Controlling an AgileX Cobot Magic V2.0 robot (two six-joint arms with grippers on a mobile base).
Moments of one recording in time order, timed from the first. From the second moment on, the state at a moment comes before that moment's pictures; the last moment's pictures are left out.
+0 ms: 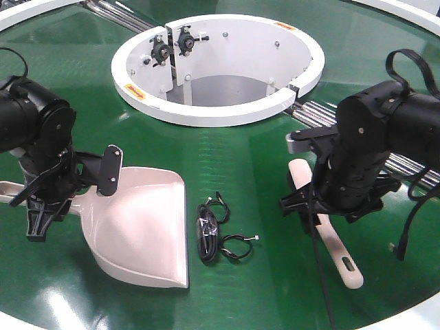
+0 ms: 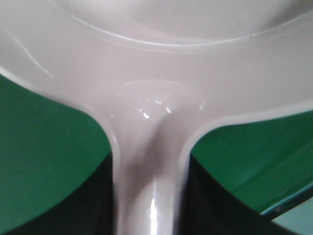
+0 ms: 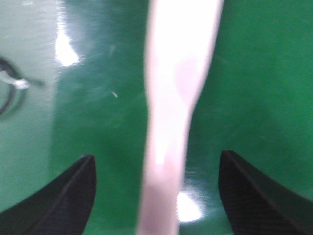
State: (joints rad) left arm -0.33 1.75 -1.28 0.32 1.14 1.10; right arm 0.38 1.67 -1.23 -0.13 1.11 0.27
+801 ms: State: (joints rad) left arm -0.33 1.75 -1.28 0.32 1.14 1.10; right arm 0.37 1.89 -1.24 -0.07 1.05 0.21
